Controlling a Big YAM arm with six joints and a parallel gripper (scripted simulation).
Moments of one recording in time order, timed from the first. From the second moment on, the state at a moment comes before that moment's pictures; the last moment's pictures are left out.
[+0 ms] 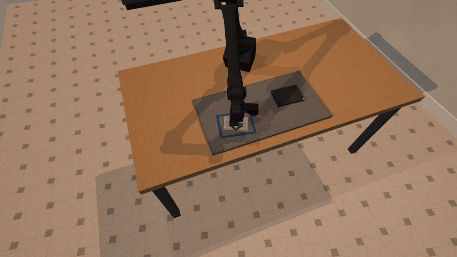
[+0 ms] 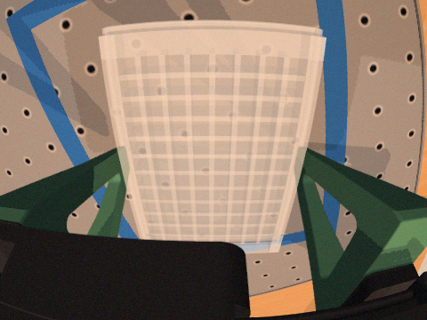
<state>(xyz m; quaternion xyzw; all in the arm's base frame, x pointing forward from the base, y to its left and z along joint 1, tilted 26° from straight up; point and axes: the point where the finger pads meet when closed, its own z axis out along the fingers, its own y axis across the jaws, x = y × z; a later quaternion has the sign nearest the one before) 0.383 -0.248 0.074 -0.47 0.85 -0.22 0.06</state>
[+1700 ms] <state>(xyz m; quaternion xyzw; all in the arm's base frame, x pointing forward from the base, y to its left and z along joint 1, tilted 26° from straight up) 0.384 -0.248 0.069 -0.47 0.85 -0.22 0.06</state>
